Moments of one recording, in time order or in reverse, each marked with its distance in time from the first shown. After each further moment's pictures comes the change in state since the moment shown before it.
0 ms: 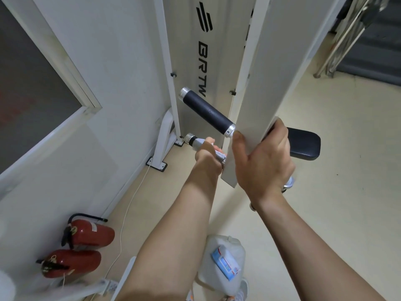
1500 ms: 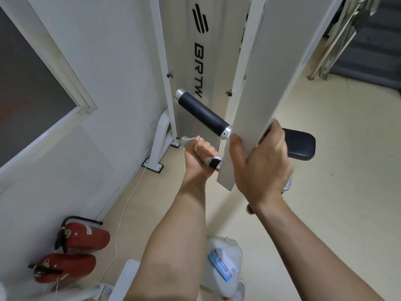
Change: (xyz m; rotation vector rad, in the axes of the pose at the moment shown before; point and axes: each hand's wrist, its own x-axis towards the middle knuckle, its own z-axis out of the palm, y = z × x) left_hand 0.011 -0.004 -0.036 -0.337 -0.550 0.053; right_hand -0.005 0.004 -0.008 -0.011 -0.072 0.012
